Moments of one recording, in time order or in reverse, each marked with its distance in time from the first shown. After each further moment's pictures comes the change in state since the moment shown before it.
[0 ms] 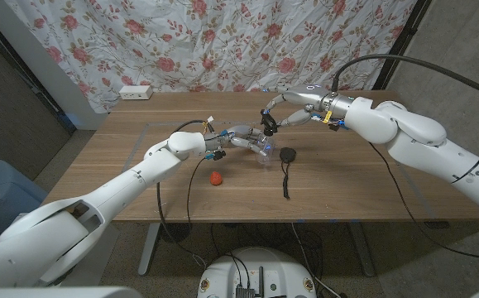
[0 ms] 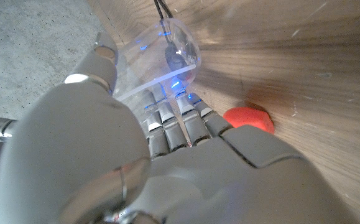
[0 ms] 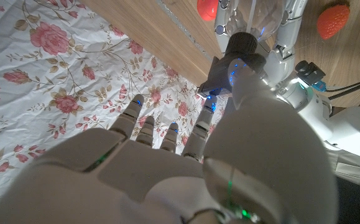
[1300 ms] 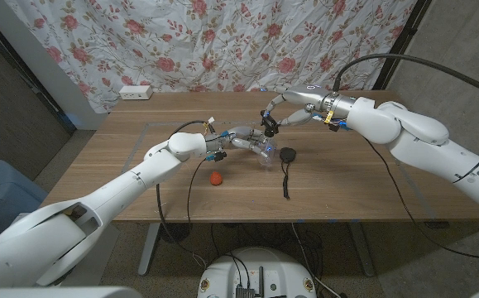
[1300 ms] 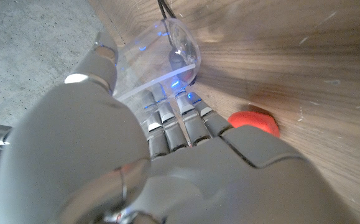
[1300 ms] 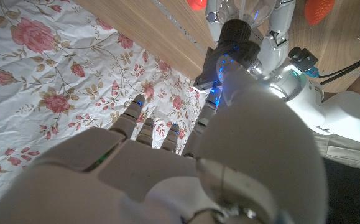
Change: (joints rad) left arm 0.016 0.013 0.000 -0.043 0.000 0.018 0.012; left_hand 0.000 0.000 0.000 0.000 0.004 0.000 0.000 0.000 -0.001 0.002 0.002 -0.002 0.000 0.011 0.000 0.000 0.000 0.011 0.000 0.000 0.000; right arm -0.016 0.001 0.026 0.018 0.072 0.063 -0.026; right_hand 0.094 0.025 0.013 -0.013 -0.012 0.060 -0.003 0.019 0.003 -0.023 -0.007 -0.008 0.000 -0.031 0.009 -0.005 -0.003 -0.002 -0.012 0.000 0.000
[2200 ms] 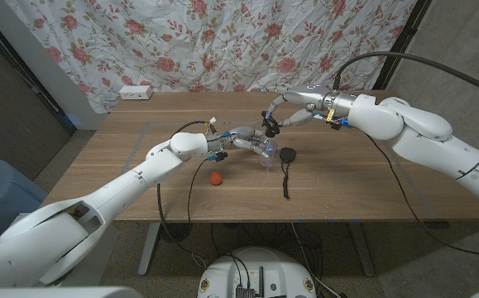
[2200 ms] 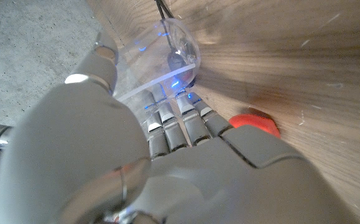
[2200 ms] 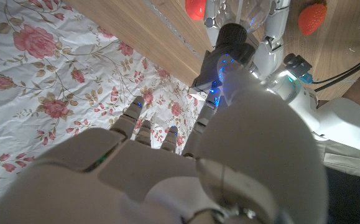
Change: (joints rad) left arm -0.014 -0.014 0.008 0.020 0.005 0.006 -0.008; left_hand 0.000 0.000 0.000 0.000 -0.003 -0.006 -0.005 0.000 -0.006 -0.006 -0.006 -0.007 0.000 0.000 0.000 -0.008 -0.005 0.000 0.000 0.000 0.000; right arm 0.028 -0.016 -0.009 -0.013 0.004 -0.018 0.071; right_hand 0.005 -0.005 0.000 0.009 -0.015 0.018 0.000 0.000 0.000 -0.043 0.014 -0.008 0.000 -0.049 0.027 -0.007 0.007 -0.036 0.007 -0.007 0.000
